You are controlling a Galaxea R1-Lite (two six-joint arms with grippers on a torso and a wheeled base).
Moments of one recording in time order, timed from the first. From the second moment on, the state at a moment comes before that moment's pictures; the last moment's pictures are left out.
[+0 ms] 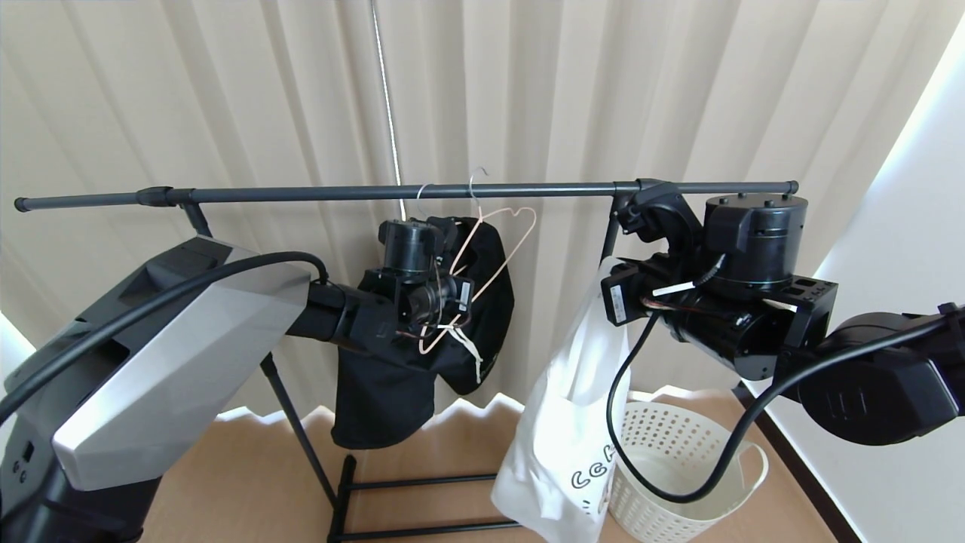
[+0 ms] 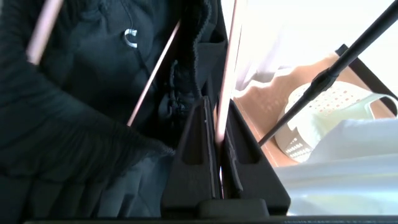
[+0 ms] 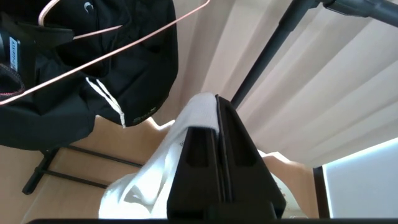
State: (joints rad) left arm -0.46 2.36 -1.61 -0.39 0.11 0.03; right arm 0.56 1.82 -0.98 -0.61 -0.37 -0.12
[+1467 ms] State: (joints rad) left arm -0.59 1.57 -0.23 -1.06 0.04 0.04; right arm 0.55 1.80 -0.96 -0.61 -0.44 -0.12
